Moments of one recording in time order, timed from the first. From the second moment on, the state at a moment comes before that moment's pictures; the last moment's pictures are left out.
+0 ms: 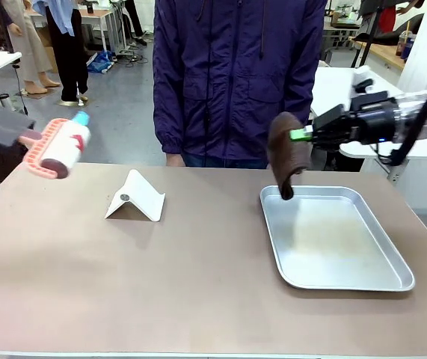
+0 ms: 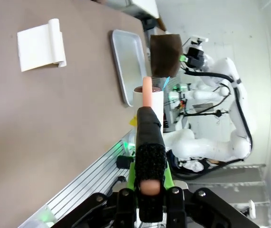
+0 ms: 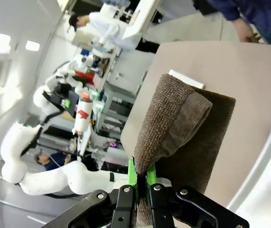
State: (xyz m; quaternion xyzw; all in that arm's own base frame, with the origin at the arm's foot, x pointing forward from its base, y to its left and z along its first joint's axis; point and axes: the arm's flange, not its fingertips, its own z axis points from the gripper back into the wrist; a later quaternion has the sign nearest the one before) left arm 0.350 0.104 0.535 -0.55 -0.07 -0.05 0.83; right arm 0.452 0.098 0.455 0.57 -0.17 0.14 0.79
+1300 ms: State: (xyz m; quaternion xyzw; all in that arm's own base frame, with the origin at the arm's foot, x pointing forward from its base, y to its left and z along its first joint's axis) left arm 0.411 -0.068 0.548 -0.36 -0.05 -0.03 0.93; right arm 0.444 0.243 0.400 0.52 -0.16 0.16 0.82
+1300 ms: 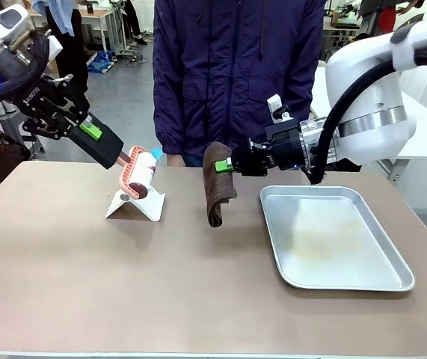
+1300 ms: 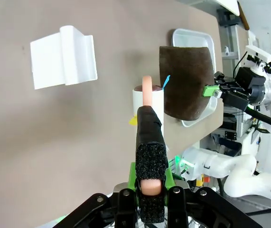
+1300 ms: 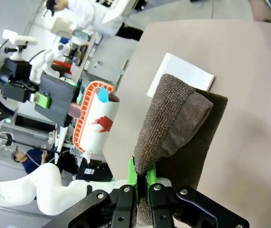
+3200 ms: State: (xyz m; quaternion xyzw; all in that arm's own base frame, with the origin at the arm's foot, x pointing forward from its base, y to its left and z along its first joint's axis) left arm 0.493 -0.103 0.457 -0.31 -0.09 -0.01 0.95; right arm 0.448 0.251 0.364 0.56 -0.11 0.15 0.81
